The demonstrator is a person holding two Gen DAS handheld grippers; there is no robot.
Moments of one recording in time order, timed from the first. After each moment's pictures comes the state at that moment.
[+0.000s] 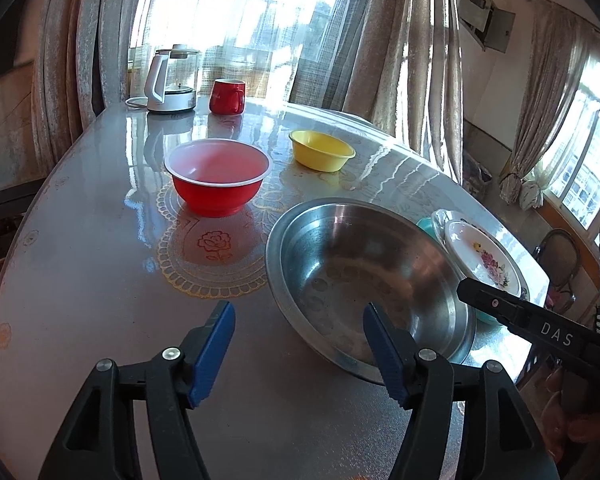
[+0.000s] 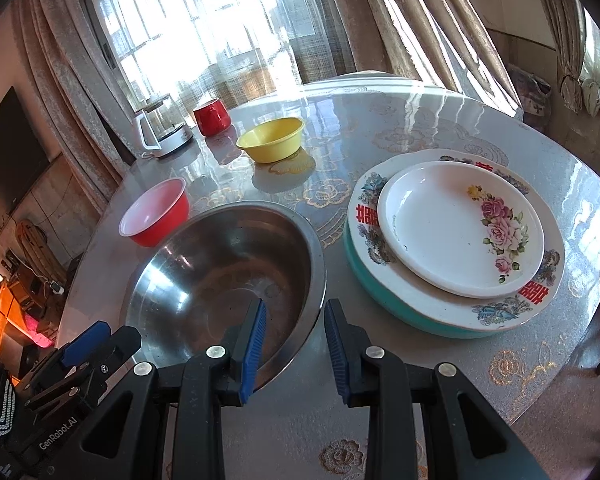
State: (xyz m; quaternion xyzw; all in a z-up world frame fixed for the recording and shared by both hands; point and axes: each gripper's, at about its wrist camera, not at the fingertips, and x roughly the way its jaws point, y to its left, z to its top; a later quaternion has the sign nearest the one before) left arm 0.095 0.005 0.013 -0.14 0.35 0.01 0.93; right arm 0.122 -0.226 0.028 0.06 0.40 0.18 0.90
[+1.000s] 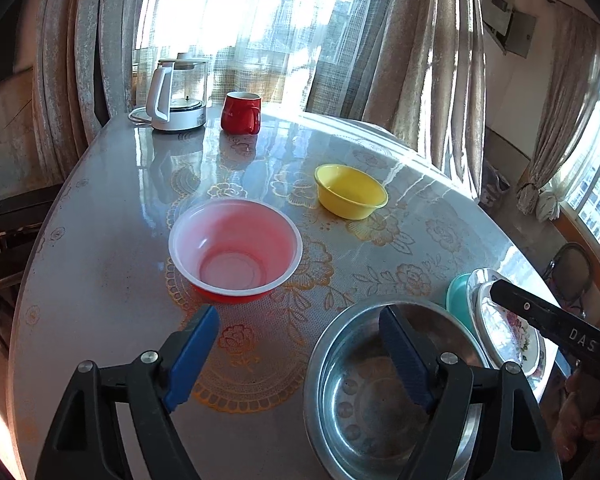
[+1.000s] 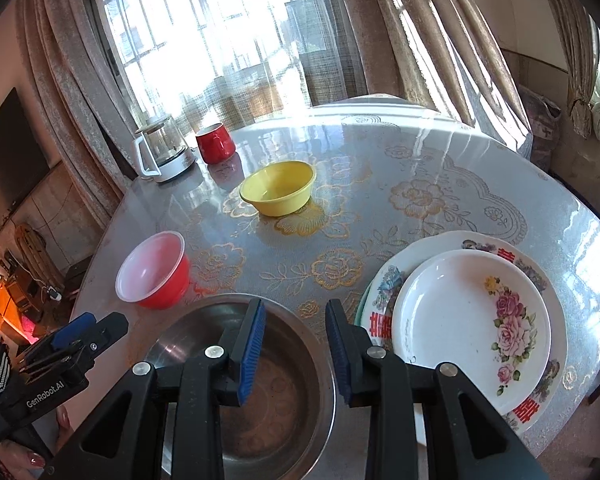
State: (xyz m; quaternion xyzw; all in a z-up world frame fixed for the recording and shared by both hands) left arm 0.177 0.039 0.051 -0.14 0.36 0.03 0.92; right arm 0.196 -0.207 0.072 0.05 0.39 0.18 0.90
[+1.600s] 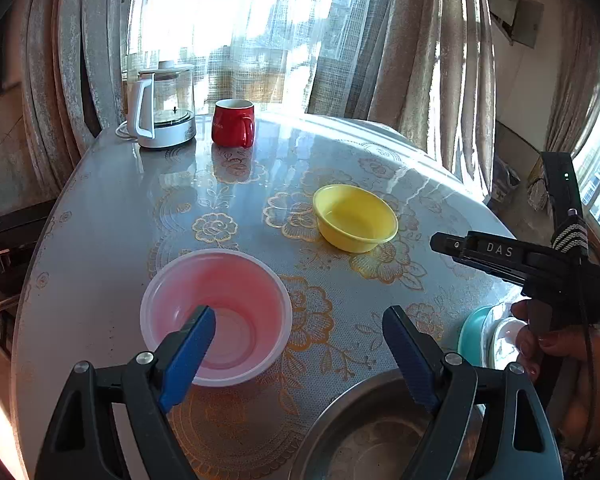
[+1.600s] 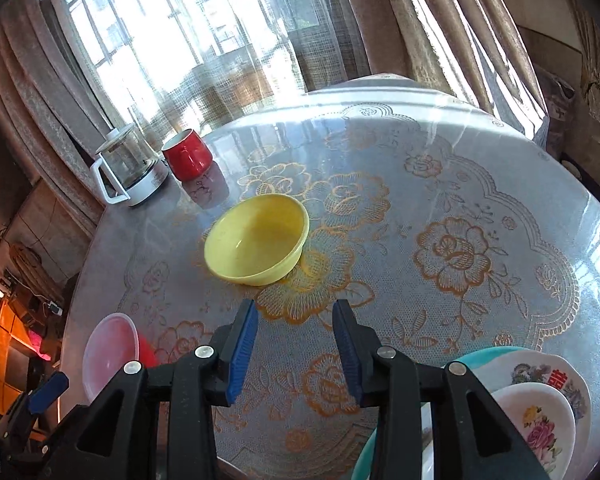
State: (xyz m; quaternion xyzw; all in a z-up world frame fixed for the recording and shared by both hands) left arm 0.247 0.041 0.062 -0.12 0.37 0.05 0.92; right arm 0.345 -0.181 0.054 0.08 0.44 0.19 0.87
